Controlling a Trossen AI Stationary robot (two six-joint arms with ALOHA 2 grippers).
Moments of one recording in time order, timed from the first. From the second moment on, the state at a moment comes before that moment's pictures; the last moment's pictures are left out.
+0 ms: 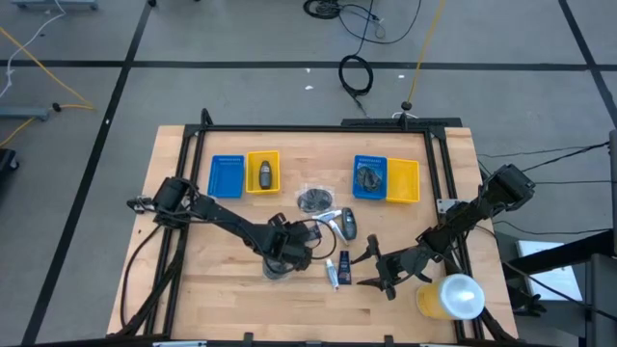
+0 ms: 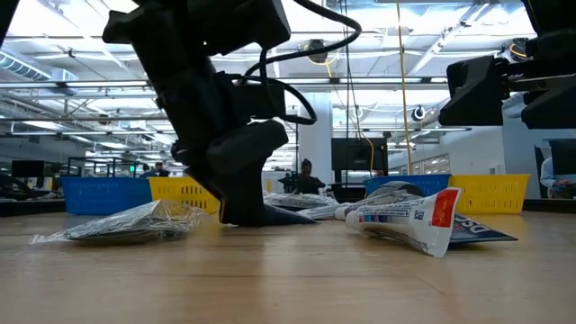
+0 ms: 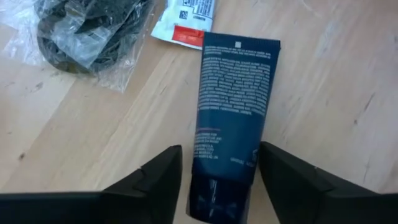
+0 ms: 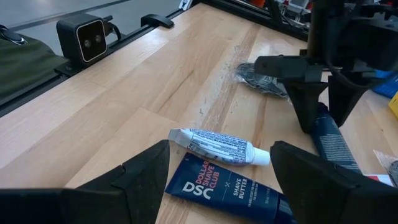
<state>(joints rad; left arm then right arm) -0.32 2.00 1.23 -0.49 -0.46 -0.75 0.65 1.55 0.37 0.82 0.37 -0.09</state>
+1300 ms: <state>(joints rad) 0.00 1.56 1.00 -1.46 -0.62 -1.38 0.65 1.55 0.37 0.81 0.37 -0.06</state>
